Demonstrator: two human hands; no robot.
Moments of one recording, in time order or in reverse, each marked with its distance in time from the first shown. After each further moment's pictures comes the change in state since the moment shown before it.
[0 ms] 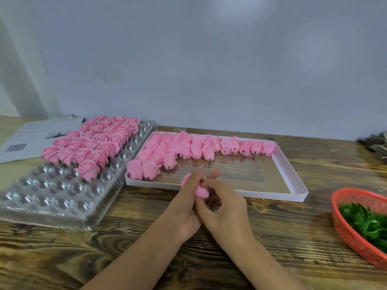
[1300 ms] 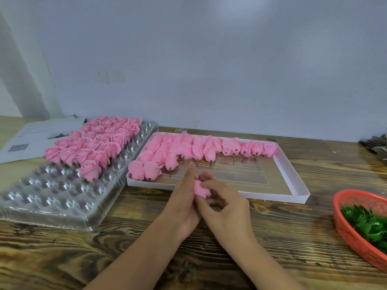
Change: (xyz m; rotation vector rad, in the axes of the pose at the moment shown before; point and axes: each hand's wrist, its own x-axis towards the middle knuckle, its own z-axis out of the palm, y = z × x) left_hand 0.001 0.005 0.001 -0.010 0.017 0.129; right_hand 0.002 -0.005 0.000 0.160 0.012 0.070
